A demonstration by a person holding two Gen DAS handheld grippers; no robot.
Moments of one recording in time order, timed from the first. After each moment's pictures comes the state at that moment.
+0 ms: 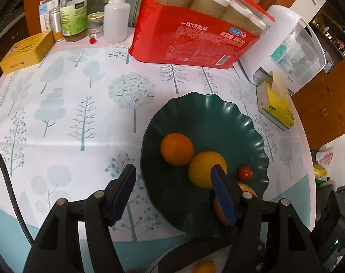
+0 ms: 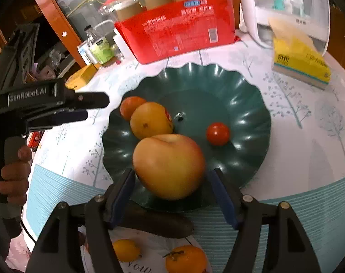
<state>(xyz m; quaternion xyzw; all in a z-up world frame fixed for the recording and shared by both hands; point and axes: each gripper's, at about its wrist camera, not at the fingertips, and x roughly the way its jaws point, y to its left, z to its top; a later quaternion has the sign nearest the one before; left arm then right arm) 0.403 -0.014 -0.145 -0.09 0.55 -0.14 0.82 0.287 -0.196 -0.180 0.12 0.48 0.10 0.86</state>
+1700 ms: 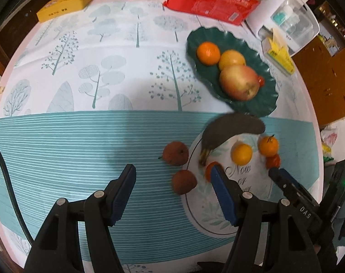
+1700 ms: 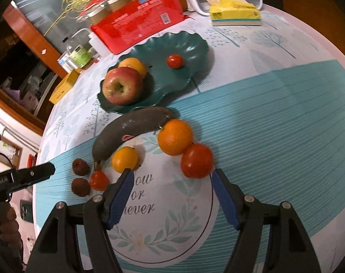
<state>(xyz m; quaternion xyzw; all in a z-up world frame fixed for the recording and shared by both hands) 0.247 0.060 -0.165 -0.07 0.62 -0.12 0.77 0.154 -0.195 -0.197 0.22 0.50 -0.01 0.84</state>
